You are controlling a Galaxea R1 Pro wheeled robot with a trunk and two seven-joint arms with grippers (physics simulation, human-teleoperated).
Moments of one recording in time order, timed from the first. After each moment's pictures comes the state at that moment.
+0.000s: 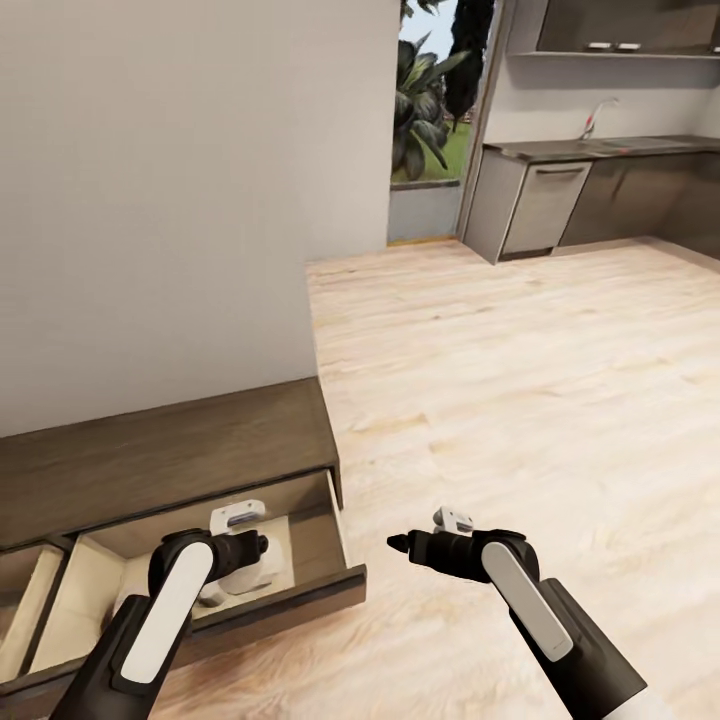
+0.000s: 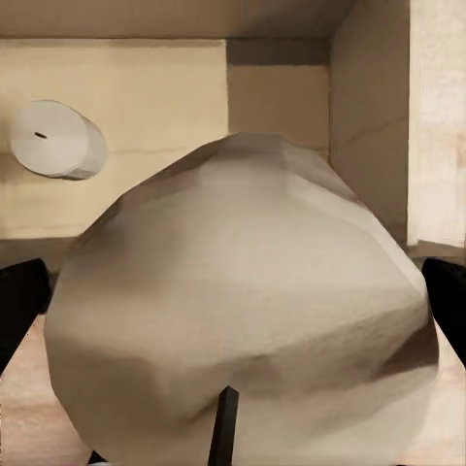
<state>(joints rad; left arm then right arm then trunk) -0.36 0.05 -0.16 -1.54 0.83 0.98 0.78 -0.45 -0.13 0.38 -1.33 -1.00 0.83 -0.33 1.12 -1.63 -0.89</state>
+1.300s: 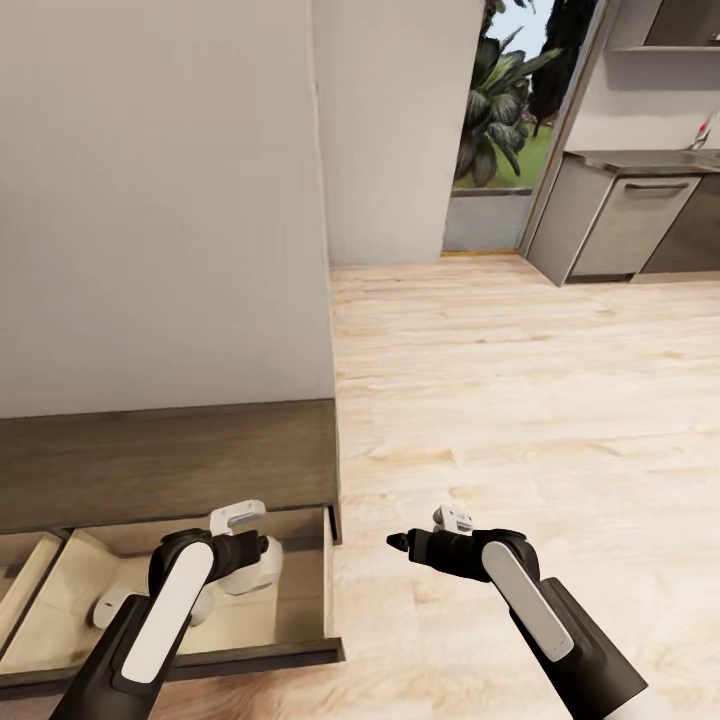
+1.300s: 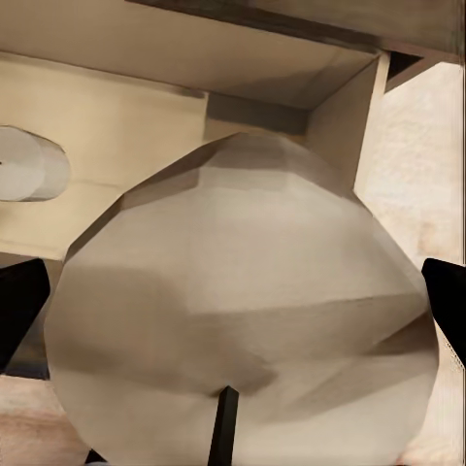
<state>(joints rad) -0.36 0.05 -0.16 -1.54 0.84 0.98 0.78 -0.45 -0.13 0.38 -1.34 -1.00 0.83 -0.33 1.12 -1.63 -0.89</state>
